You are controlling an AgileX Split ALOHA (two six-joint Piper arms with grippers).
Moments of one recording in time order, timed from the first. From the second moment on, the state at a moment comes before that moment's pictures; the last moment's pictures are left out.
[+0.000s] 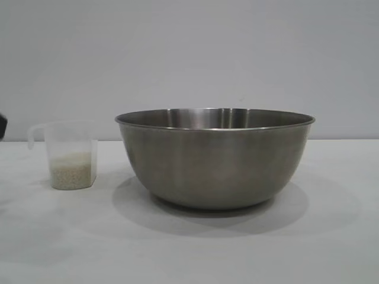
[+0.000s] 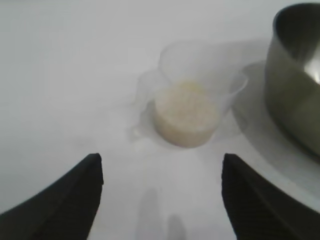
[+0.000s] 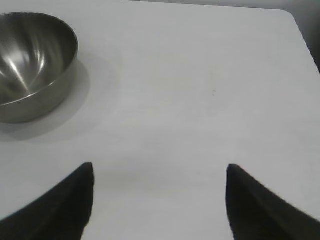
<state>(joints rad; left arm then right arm) -0.14 1.80 -0.12 0.23 -1.13 -0.19 0.06 0.03 -0.49 0.06 1.14 -0.09</state>
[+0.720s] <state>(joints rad) -0.14 1.84 -0.22 0.21 -1.14 -0.12 0.06 0.03 -0.49 0.06 1.14 -0.09</state>
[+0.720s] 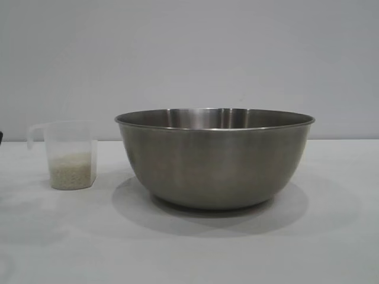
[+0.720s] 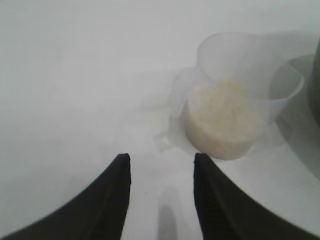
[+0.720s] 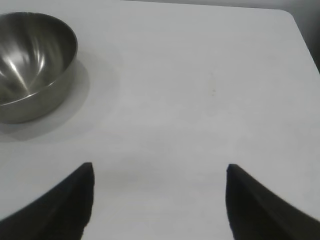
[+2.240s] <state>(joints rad) -0.14 2.01 -0.45 0.25 -1.14 -0.11 0.06 0.03 -0.49 0.06 1.14 -0.09</state>
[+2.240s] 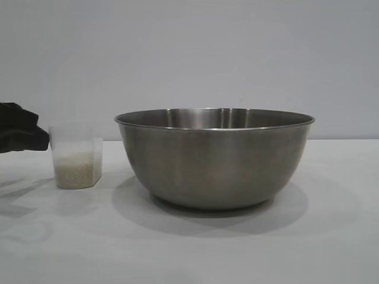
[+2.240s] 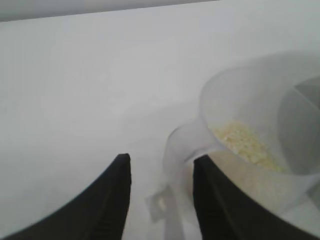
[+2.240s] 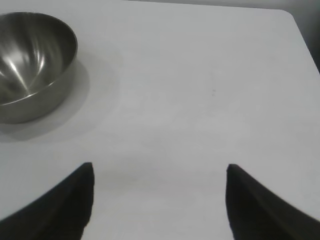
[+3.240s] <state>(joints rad) -0.14 2.17 -0.73 0.44 -1.14 -0.07 0.06 0.03 -0.49 0.06 1.14 -0.09</state>
